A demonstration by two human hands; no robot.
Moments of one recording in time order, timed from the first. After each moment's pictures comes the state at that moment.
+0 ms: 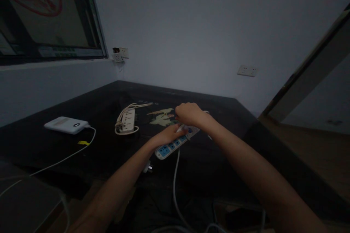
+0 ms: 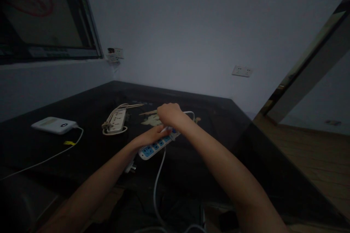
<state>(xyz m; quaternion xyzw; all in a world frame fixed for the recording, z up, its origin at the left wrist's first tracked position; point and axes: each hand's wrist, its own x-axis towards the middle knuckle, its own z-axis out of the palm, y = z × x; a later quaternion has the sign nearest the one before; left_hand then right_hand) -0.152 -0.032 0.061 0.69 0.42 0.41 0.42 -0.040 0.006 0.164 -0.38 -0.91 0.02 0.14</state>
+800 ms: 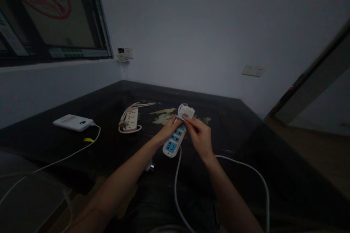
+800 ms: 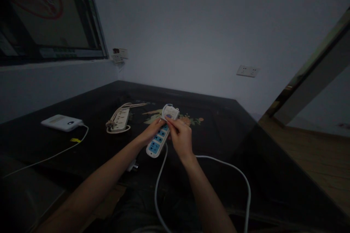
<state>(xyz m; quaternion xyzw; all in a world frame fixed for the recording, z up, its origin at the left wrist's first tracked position) -0.143 -0.029 0.058 0.48 0.34 0.53 0.61 -0.003 -0.046 0.085 -0.33 -0.75 0.21 0.53</state>
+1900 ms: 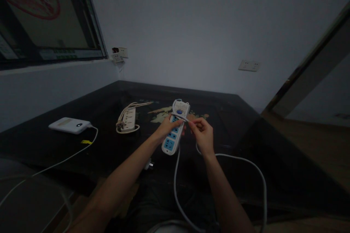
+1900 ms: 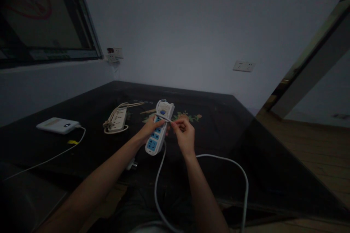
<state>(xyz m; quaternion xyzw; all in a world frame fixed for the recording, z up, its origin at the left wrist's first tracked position) -0.145 -0.035 0.065 0.48 0.33 0.54 0.61 0.006 -0.042 0.065 -0.35 -0.58 0.40 0.61</state>
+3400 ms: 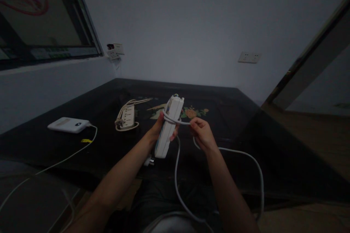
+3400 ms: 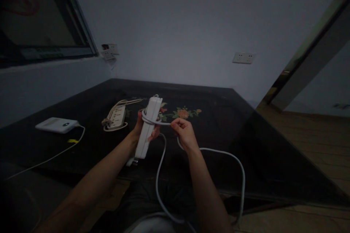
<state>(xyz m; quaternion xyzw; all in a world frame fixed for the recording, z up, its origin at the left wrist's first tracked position) -0.159 -0.047 0.063 0.50 0.16 0.47 0.71 0.015 -0.035 0.047 -0.27 -0.53 0.60 0.54</state>
